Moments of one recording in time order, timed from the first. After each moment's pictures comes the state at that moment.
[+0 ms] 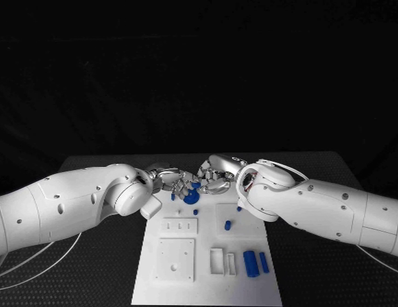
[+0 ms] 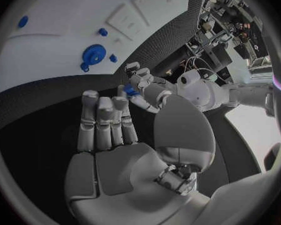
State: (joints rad) left arm 1.32 -0.66 -0.19 1.34 -0.31 -0.14 -0.16; left_hand 0.96 -0.07 0.56 -0.19 0.47 1.01 0.06 0.66 0.56 1.22 -0.02 0.75 0.32 0.93 0.01 0.99 0.56 0.02 0.67 -0.06 0.63 1.31; right arm 1.21 -0.56 -0.05 1.39 -1.37 -0.28 -0.20; right_hand 1.06 -0.17 0.81 -0.18 0.06 1.06 0.07 0.32 0.51 1.09 -0.03 1.11 1.00 1.18 -0.12 1.26 1.04 0.25 1.04 0.01 0.97 1.31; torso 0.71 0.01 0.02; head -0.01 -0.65
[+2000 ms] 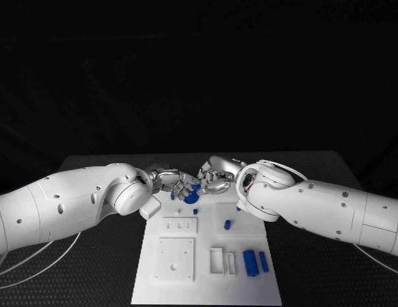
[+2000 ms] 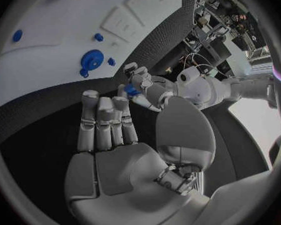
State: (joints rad) left arm 1.33 -0.66 -0.19 1.34 -0.33 -0.13 -0.19; left_hand 0.97 -0.16 0.62 -0.18 0.32 1.04 0.05 0.55 0.61 1.22 -0.01 0.69 0.31 0.91 0.03 0.97 0.53 0.02 0.65 -0.05 0.63 1.31; right arm 1.21 -0.56 -0.05 1.40 -1.30 -0.27 -0.20; right_hand 1.01 -0.17 0.78 -0.20 0.16 1.07 0.06 0.33 0.51 1.10 -0.04 1.11 1.00 1.19 -0.12 1.26 1.04 0.25 1.05 0.00 0.98 1.31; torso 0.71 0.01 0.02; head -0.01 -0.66
